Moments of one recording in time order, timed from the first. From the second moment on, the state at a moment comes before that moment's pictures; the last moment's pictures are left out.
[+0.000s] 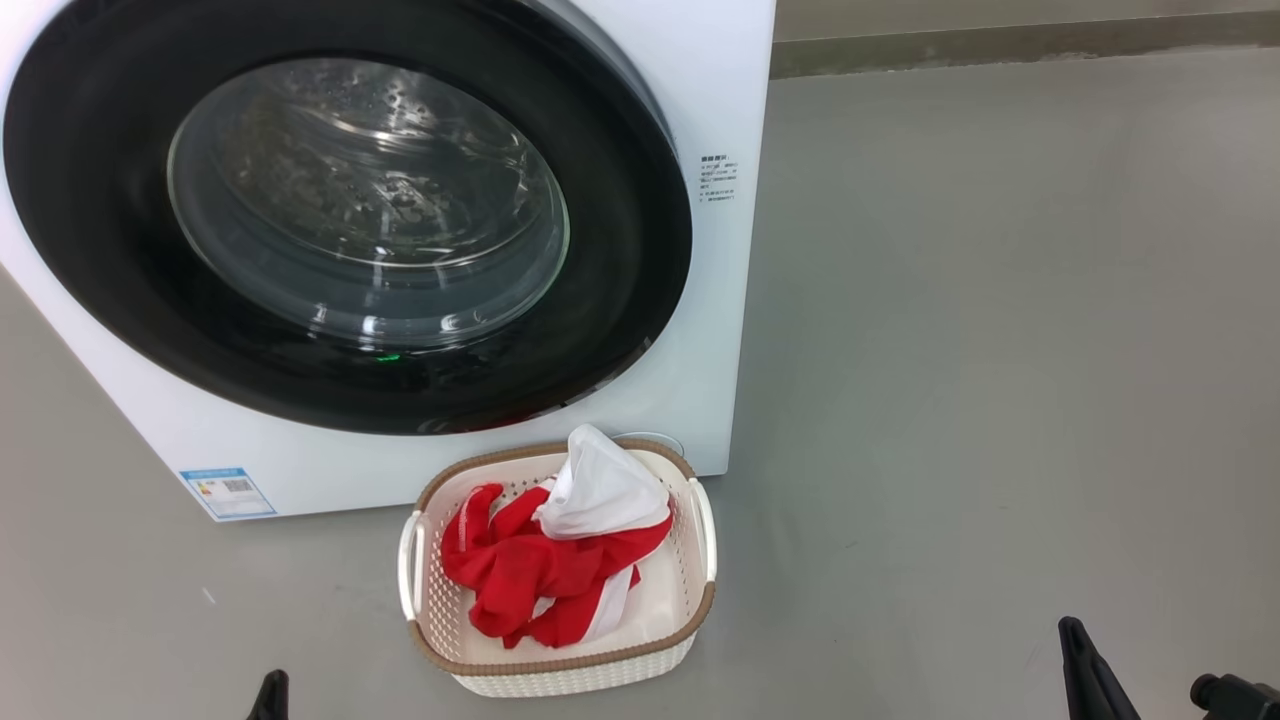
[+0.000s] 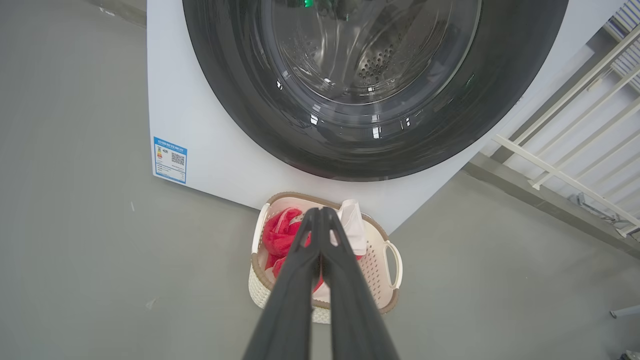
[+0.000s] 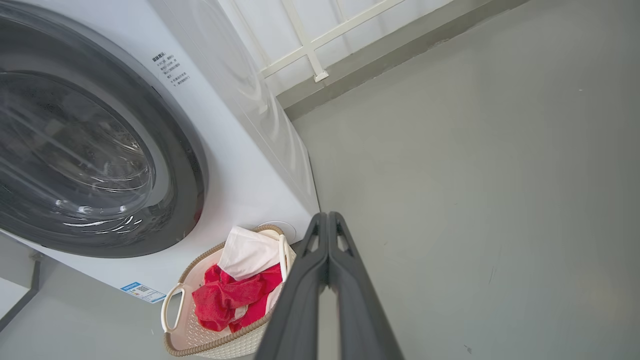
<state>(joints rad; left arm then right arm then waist) 0.10 0.11 0.06 0.31 -0.61 -0.12 -0.18 0.14 -0.01 -0.13 0.33 0.57 0.13 -0.18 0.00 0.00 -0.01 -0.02</state>
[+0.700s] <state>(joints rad) 0.07 0.10 0.06 0.30 -0.82 -0.12 -0.11 0.11 -0.01 -0.13 0.32 0.79 0.13 -0.12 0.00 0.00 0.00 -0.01</state>
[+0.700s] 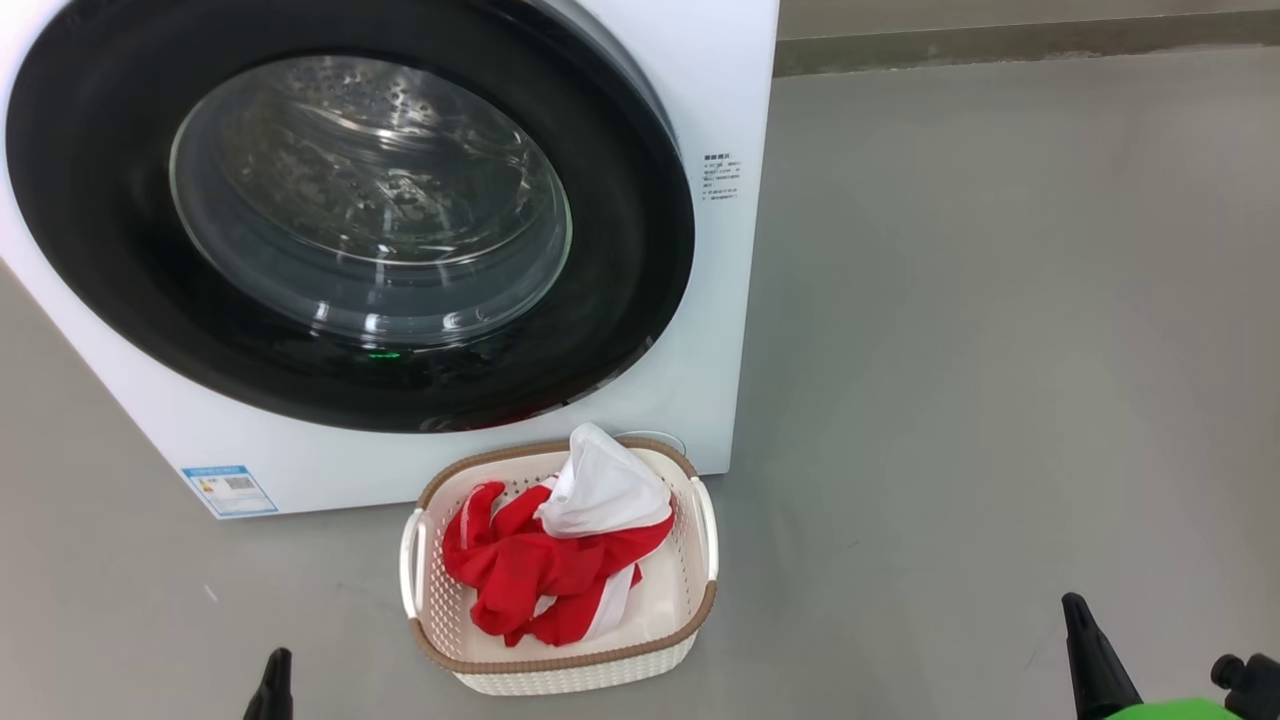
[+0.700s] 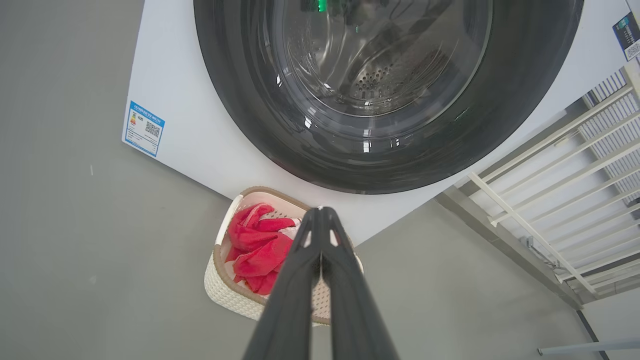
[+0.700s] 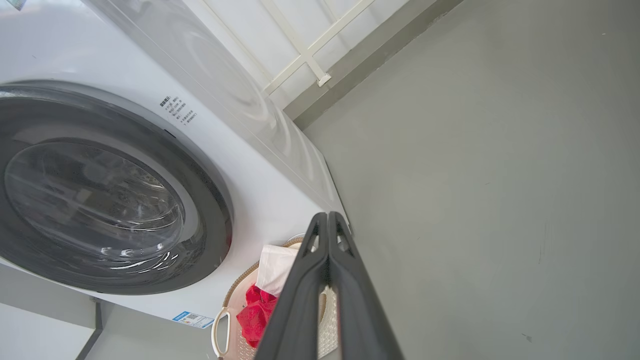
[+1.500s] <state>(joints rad) 0.03 0.08 0.07 0.29 -1.06 -0.12 -0.04 0.05 -0.02 -0.13 0.31 1.04 0.13 -0.05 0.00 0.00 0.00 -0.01</state>
